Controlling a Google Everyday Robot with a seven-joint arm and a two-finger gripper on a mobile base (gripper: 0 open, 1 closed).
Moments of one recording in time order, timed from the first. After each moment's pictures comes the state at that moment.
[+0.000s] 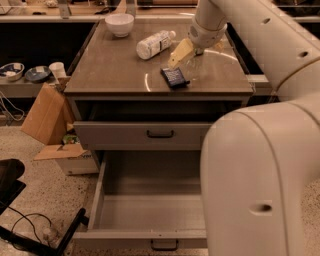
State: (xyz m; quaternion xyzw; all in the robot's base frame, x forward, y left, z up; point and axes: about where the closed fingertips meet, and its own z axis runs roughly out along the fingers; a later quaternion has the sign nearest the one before) arm 0.759 -0.133 0.882 -0.24 0.95 0.01 0.19
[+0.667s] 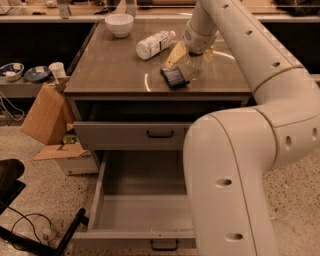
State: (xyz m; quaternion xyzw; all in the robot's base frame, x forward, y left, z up) arm 0.793 -0.117 0.855 -0.21 0.96 0.05 0.19
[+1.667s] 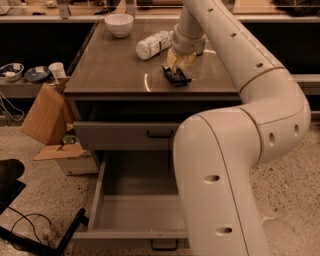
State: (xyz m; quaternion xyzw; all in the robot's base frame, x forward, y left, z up) arm 0.794 -0.081 0.838 -0.23 0.96 0.06 0.16
